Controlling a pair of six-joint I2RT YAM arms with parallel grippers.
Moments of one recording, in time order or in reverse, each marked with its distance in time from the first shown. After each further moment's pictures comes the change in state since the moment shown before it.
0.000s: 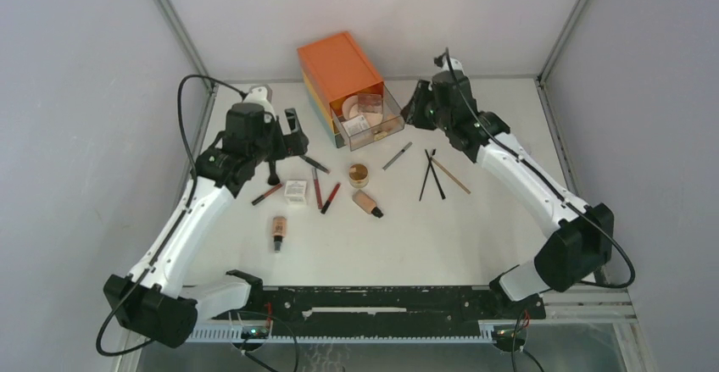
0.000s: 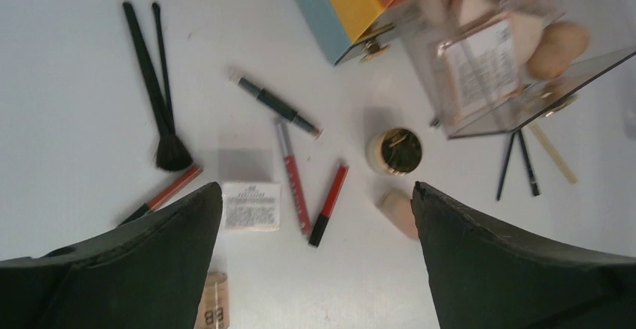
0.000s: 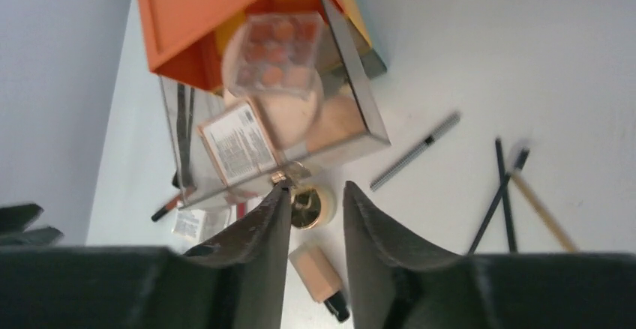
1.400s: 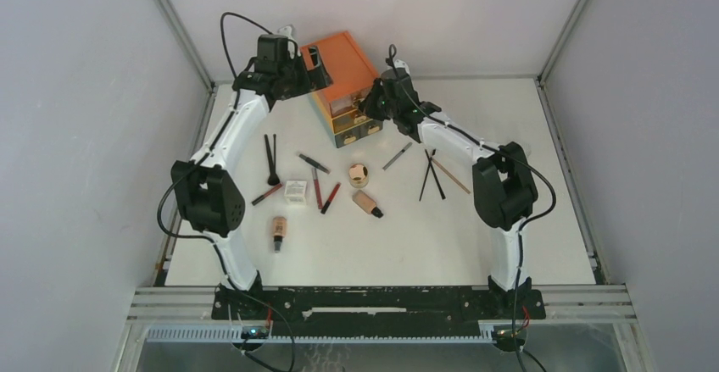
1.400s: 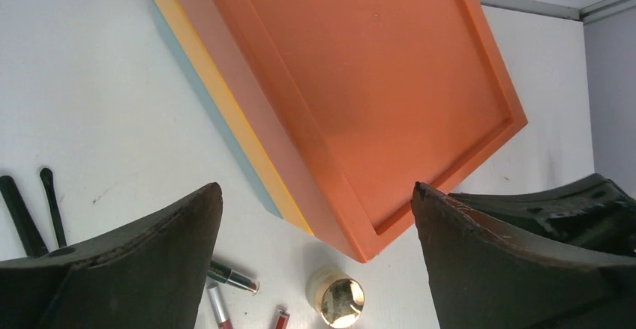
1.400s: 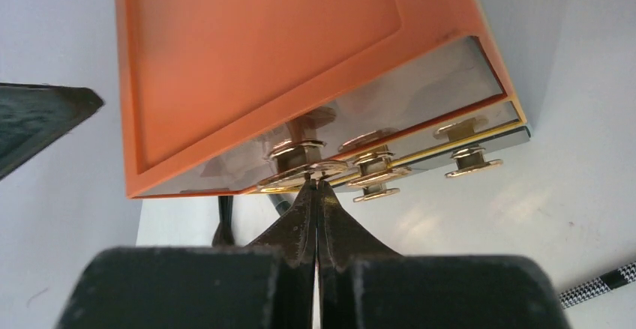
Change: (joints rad) left arm 0.093 0.763 0.709 0.060 0.231 -0.043; right arm 0.046 0.483 0.172 0.359 -0.105 0.161
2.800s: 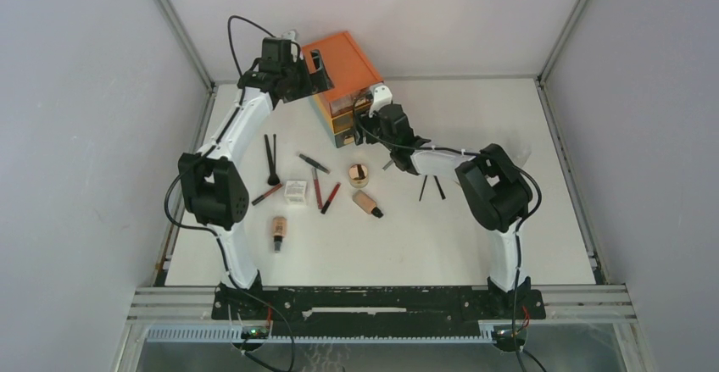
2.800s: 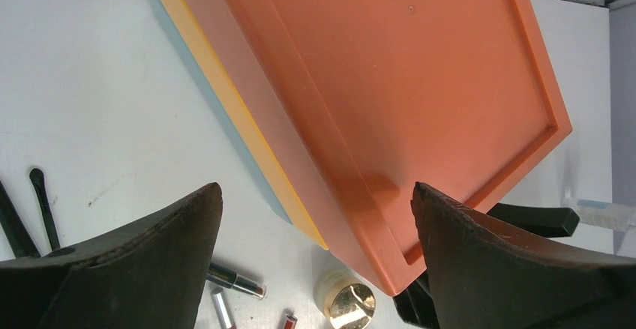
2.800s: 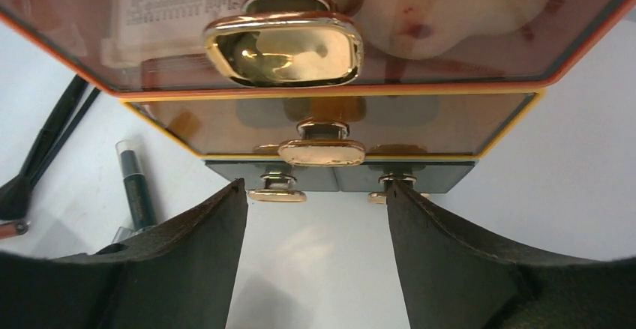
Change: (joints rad) left arm 0.011 0.061 0.023 -0.008 0.018 0.010; right arm 0.069 0.013 -0.357 0.518 0.076 -0.540
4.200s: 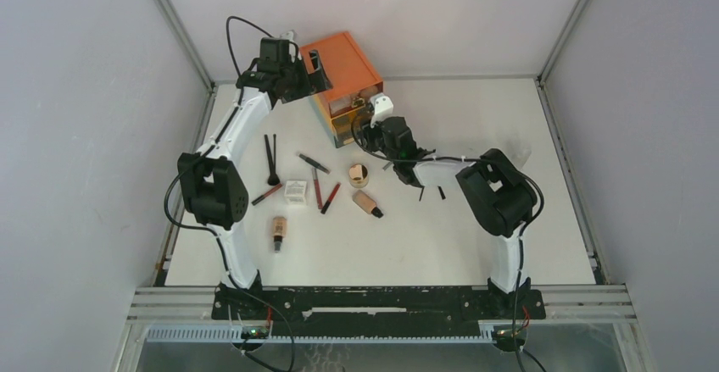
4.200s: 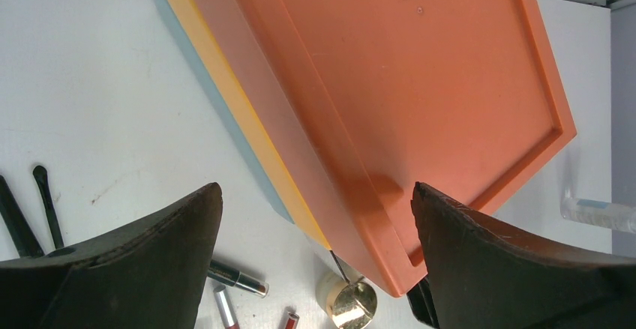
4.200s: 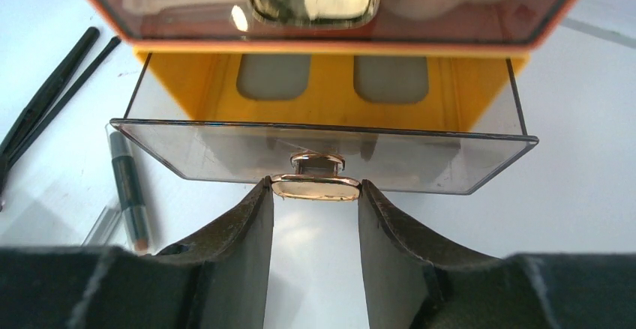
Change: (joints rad) left arm 0.011 0.002 0.000 -0.006 0.010 0.000; right arm 0.032 -0.018 -0.112 0.150 0.044 -0.077
